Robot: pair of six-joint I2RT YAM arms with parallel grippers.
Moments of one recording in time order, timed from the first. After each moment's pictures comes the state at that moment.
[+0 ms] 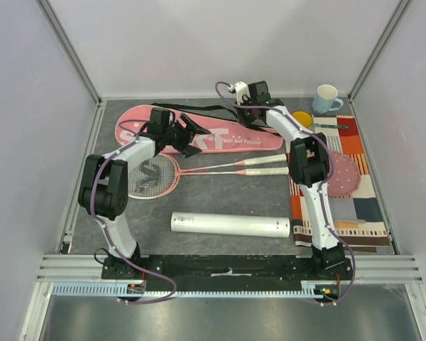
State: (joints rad) left arm -0.24 1.81 1.21 -0.09 0.53 -1.15; right arm 0.33 2.49 2.17 -0.47 -0.25 -0.30
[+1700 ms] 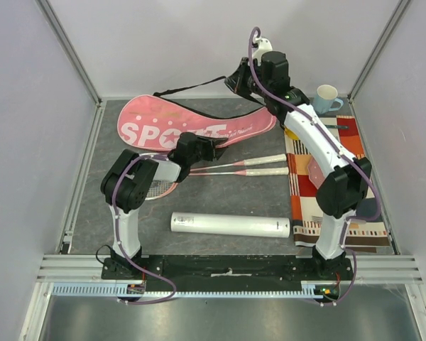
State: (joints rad) left arm -0.48 2.00 0.99 0.63 0.21 -1.86; right arm 0.43 1.92 1.96 -0.24 -0.21 0.40
